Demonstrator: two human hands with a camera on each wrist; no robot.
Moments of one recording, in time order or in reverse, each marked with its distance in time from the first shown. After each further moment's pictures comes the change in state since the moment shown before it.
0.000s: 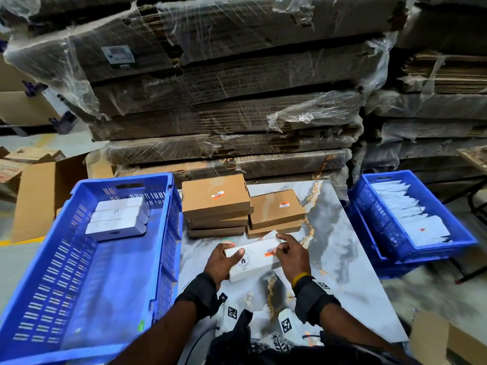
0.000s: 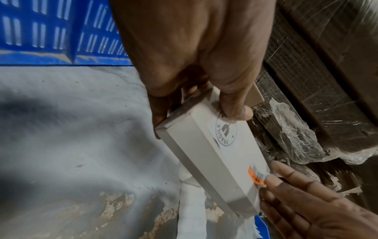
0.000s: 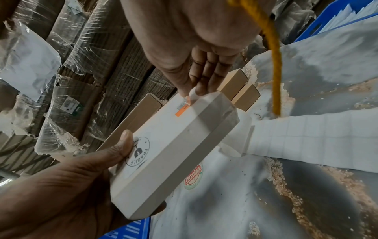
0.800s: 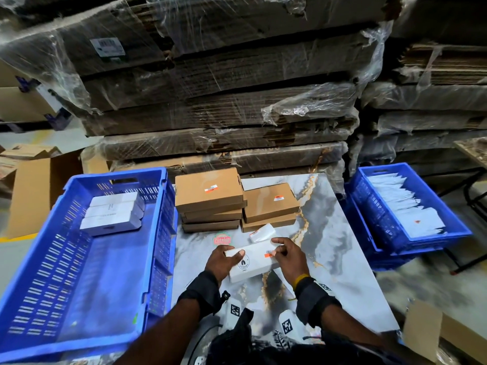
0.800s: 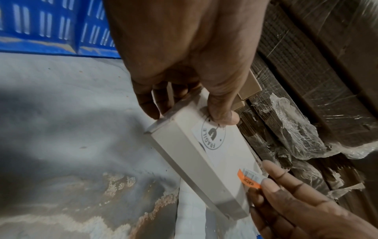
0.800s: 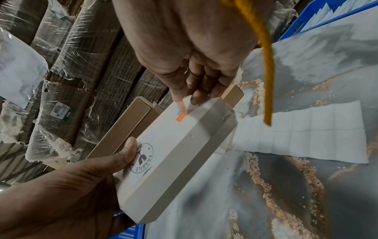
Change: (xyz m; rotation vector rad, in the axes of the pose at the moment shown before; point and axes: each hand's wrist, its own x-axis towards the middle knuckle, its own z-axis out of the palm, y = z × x) left_hand 0.004 -0.020 0.017 0.200 0.070 -0.038; right_hand -0.011 0.027 -0.012 0.053 -0.093 0.038
